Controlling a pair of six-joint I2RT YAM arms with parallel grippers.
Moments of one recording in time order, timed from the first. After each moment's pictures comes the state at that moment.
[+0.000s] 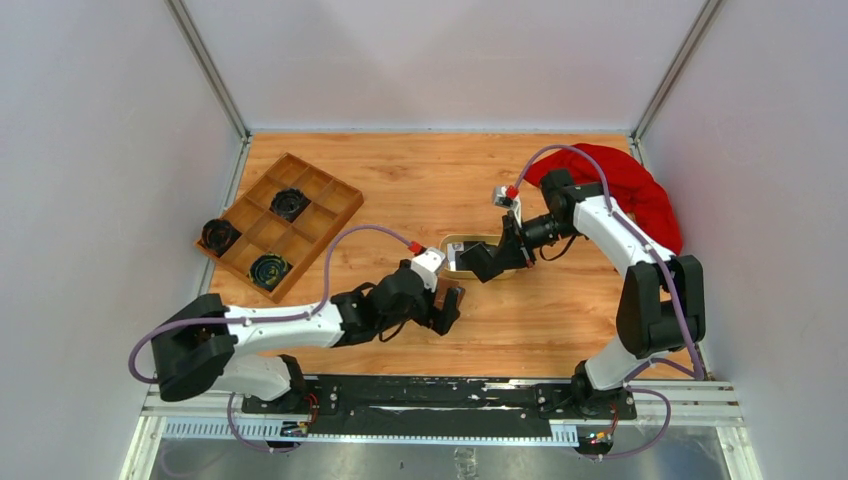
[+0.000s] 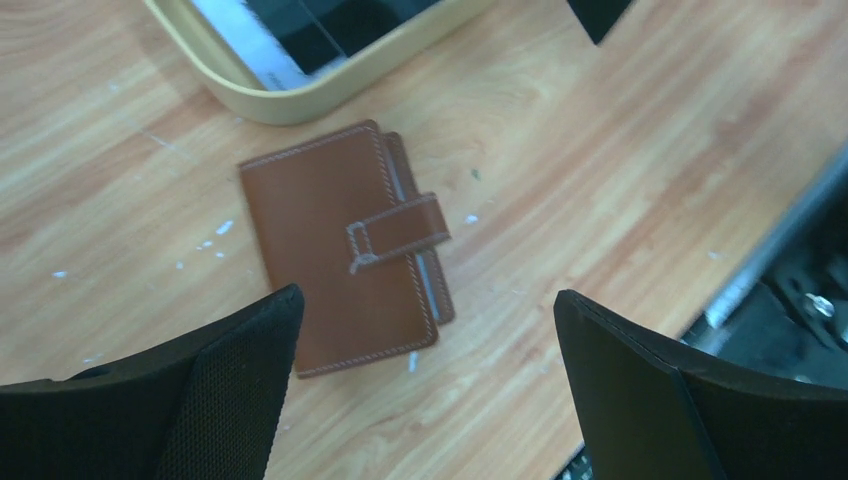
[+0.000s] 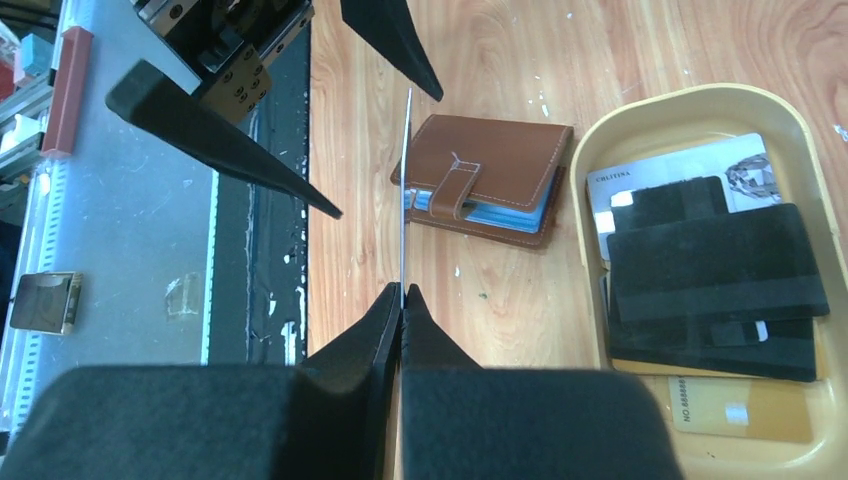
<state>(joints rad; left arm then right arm) -1.07 1.26 0.55 0.20 -0.15 -0.41 0.22 1.58 1.19 -1.08 -1.16 -0.96</state>
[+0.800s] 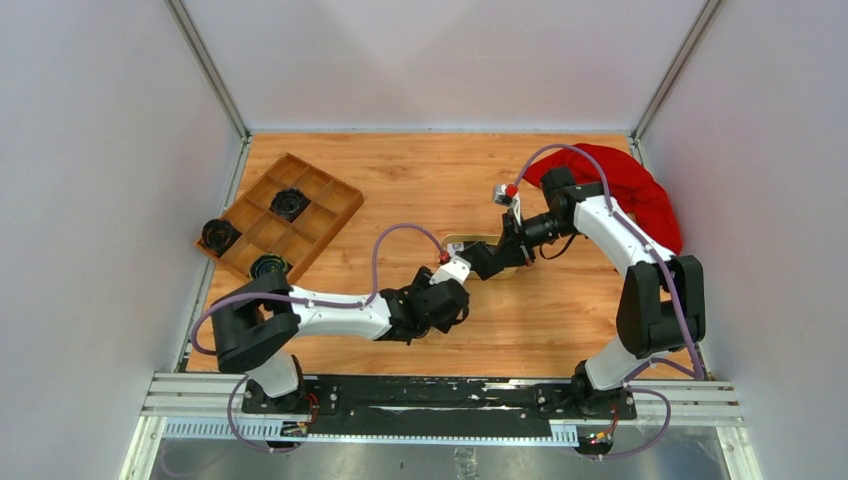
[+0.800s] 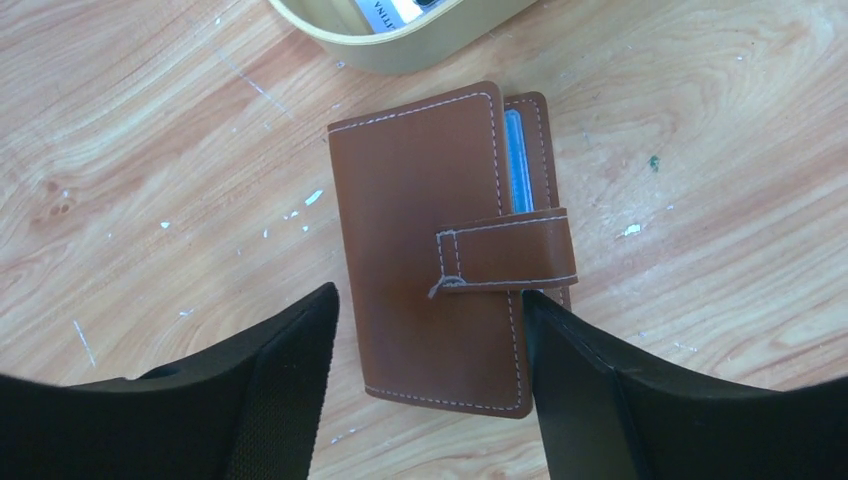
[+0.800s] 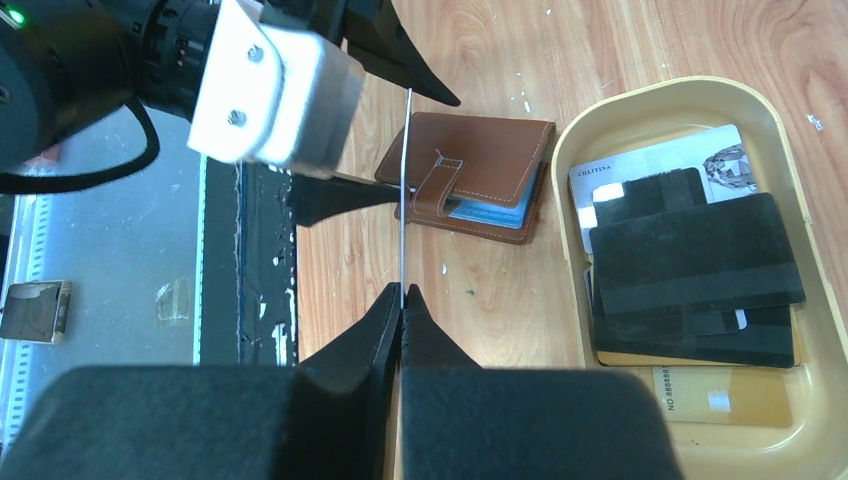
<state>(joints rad) -1.19 1.62 0.83 -0.11 -0.55 -0.41 0.21 1.58 1.19 -1.02 -1.14 -0.90</state>
